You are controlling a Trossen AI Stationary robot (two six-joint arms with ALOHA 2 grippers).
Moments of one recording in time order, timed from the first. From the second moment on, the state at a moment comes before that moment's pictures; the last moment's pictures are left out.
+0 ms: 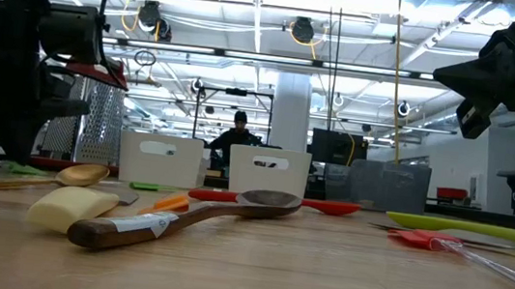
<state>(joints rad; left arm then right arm) 0.28 0.99 0.39 -0.80 -0.23 -1.17 -0.04 0.06 0.02 0.08 0.00 0.52</state>
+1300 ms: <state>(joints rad) 0.28 0.90 0.38 -0.81 -0.10 -1.18 -0.04 0.06 0.02 0.08 0.00 0.51</state>
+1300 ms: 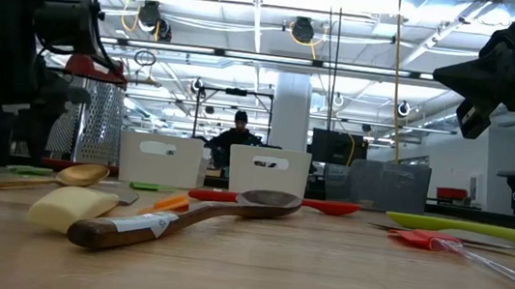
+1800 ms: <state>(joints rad) 0.28 1.03 0.36 -0.70 -0.11 -1.16 -0.04 0.06 0.02 0.08 0.00 0.51</state>
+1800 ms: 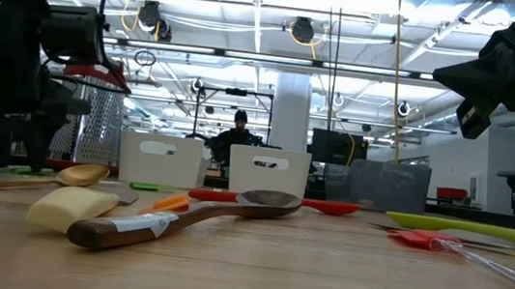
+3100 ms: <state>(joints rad) 0.11 1.15 0.36 -0.66 -0.32 -1.37 -0.04 0.06 0.02 0.08 0.05 0.54</state>
